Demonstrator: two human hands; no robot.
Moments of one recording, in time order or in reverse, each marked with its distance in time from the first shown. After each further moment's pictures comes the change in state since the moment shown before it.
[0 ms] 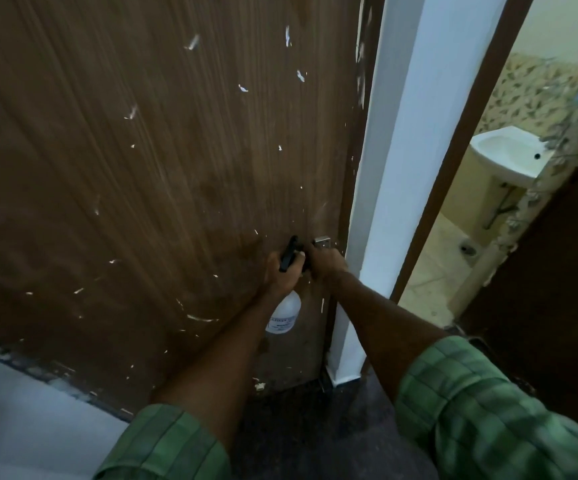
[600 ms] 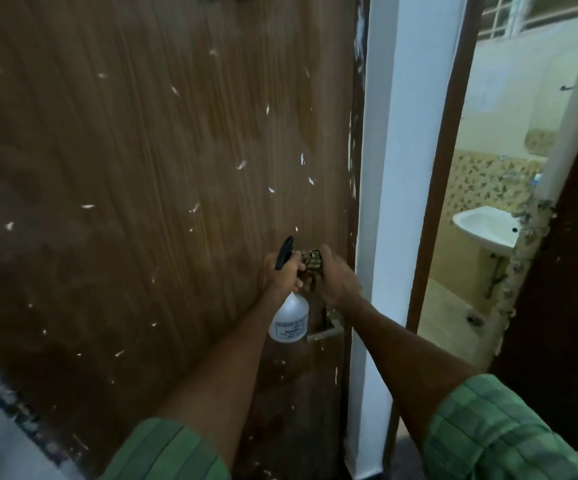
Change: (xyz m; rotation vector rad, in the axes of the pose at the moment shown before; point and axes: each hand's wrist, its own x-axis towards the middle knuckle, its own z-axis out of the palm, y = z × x) left_hand 0.018 0.111 -0.081 -0.288 0.056 0.056; right_hand -0.057 -0.067 -0.126 0.292 0.510 -0.128
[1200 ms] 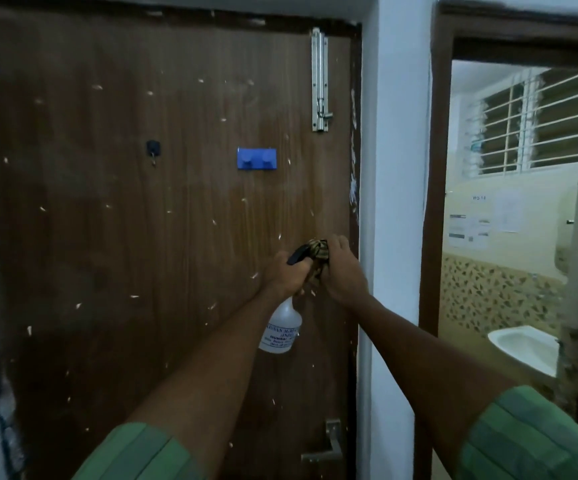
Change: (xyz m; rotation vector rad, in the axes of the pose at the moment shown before) left_hand -0.022 0.244 -0.007 0.188 0.061 0.258; right_hand 0.103 -0.103 -0.198 0.020 0.317 -0.367
